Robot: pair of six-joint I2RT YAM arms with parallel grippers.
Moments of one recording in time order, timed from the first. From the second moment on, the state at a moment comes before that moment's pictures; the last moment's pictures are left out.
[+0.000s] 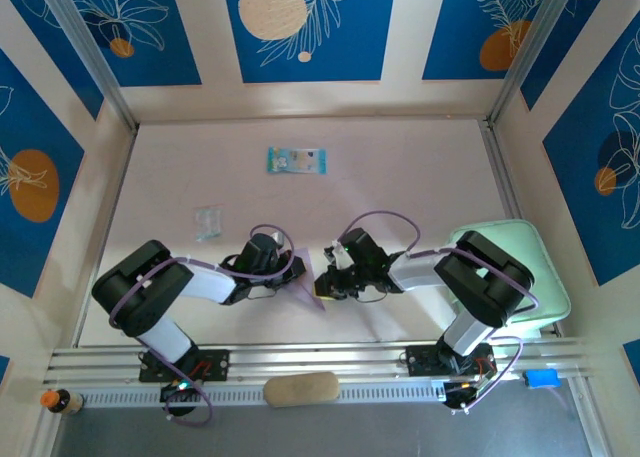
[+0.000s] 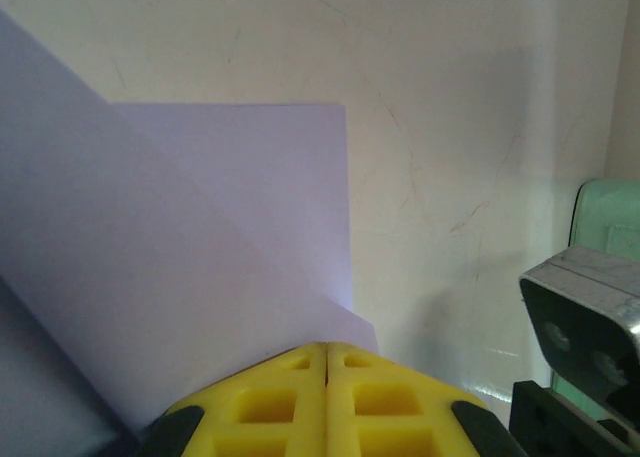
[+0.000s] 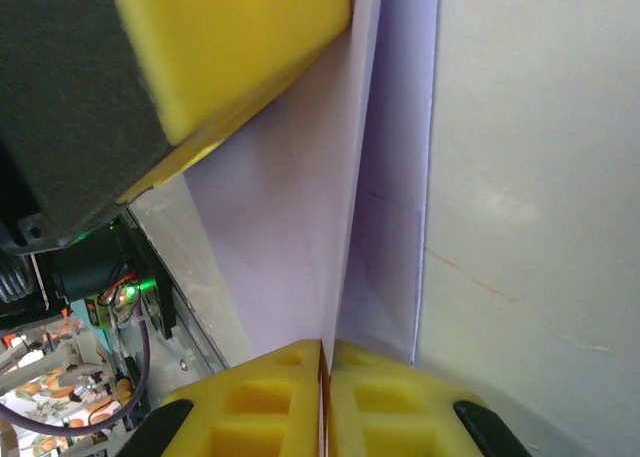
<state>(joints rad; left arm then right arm) -0.73 1.60 0.41 0.51 0.27 -1.13 0.78 1.63 0.53 0.23 -0.67 0.90</state>
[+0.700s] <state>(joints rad) -0.77 1.62 0.40 0.58 0.23 -1.17 0.77 1.67 0.59 0.08 -0.68 0.73</state>
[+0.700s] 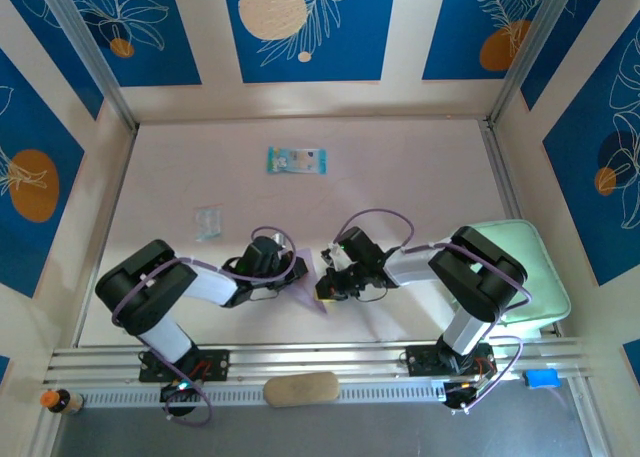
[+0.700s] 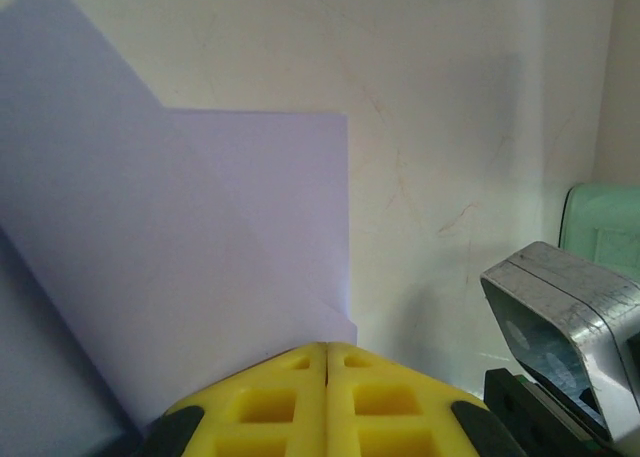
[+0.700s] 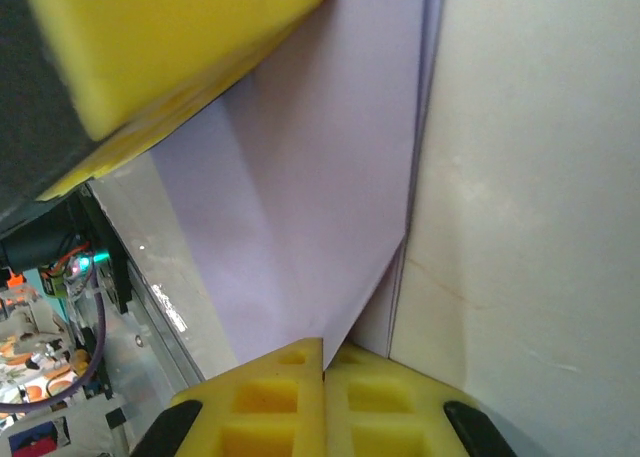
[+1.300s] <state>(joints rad) -0.80 1.63 0.39 0.61 0.18 -1.18 0.72 1.54 0.55 0.02 -0.72 0.70</state>
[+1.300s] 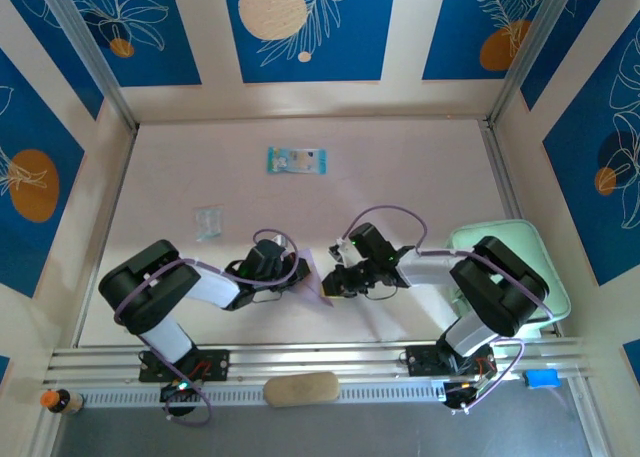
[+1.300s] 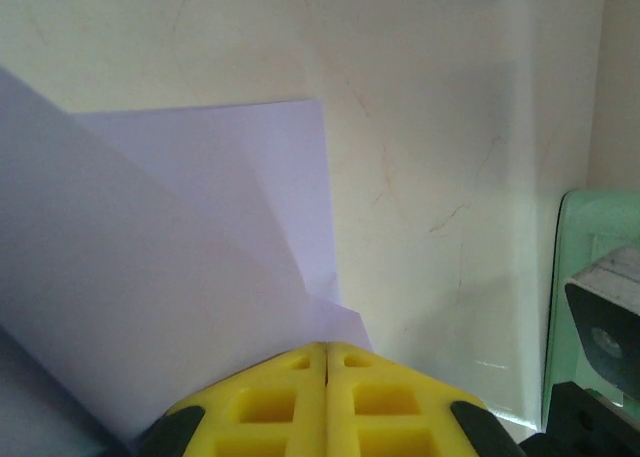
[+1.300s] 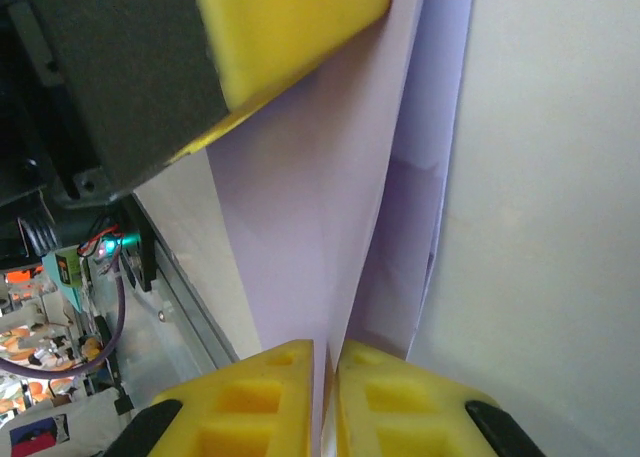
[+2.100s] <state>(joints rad) -0.80 1.62 0.39 0.59 0.18 -1.18 0.79 1.56 0.49 0.07 -0.69 0.74</state>
